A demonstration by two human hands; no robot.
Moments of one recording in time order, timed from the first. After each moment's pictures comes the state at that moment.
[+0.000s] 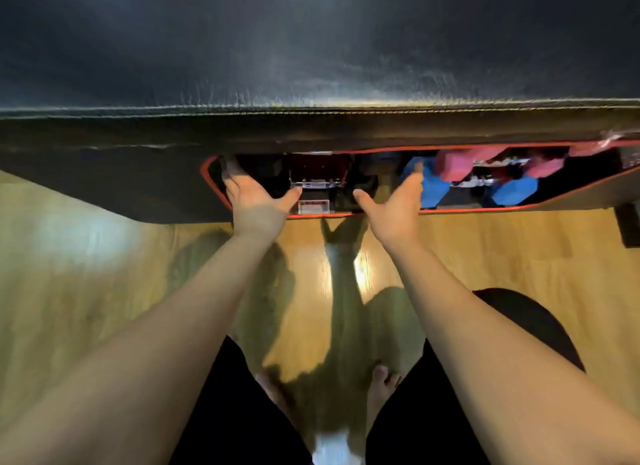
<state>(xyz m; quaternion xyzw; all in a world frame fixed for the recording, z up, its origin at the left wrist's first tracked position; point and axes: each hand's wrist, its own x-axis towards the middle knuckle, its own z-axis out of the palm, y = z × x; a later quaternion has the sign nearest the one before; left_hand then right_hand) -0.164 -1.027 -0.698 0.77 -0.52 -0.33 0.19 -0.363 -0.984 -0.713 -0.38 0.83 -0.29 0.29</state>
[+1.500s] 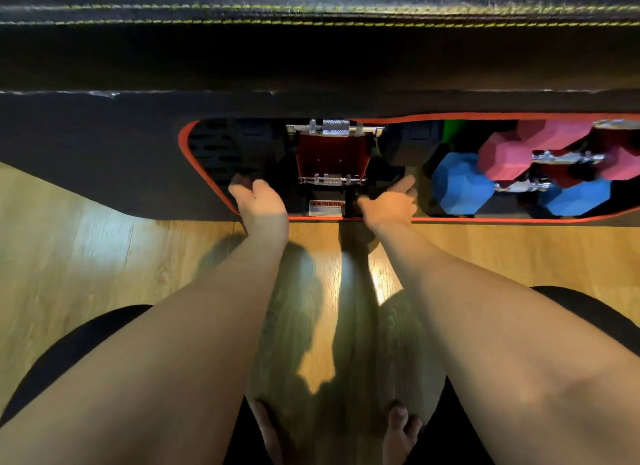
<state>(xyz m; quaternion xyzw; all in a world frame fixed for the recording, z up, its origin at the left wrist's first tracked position) -0.181 -1.046 -0.792 0.78 -0.19 -0.41 0.44 -0.350 -1.034 -0.812 -0.32 0.88 -0.13 0.34</state>
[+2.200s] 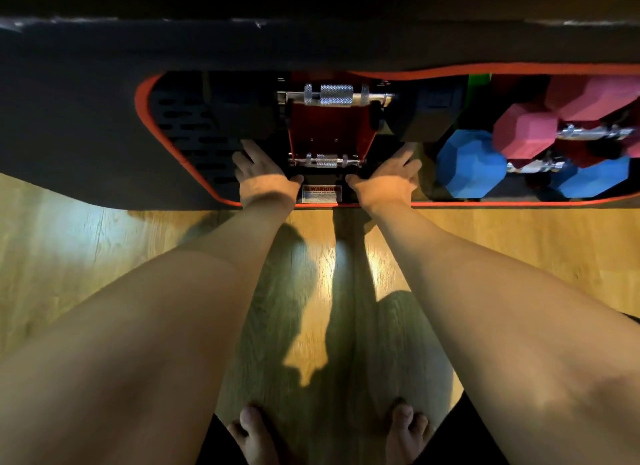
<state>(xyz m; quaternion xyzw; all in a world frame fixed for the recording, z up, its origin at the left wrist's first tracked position) -0.186 -1.078 -0.847 0.81 -0.52 -0.25 0.11 -0.349 -1.063 -0.846 -0.38 0.89 -0.06 0.26</state>
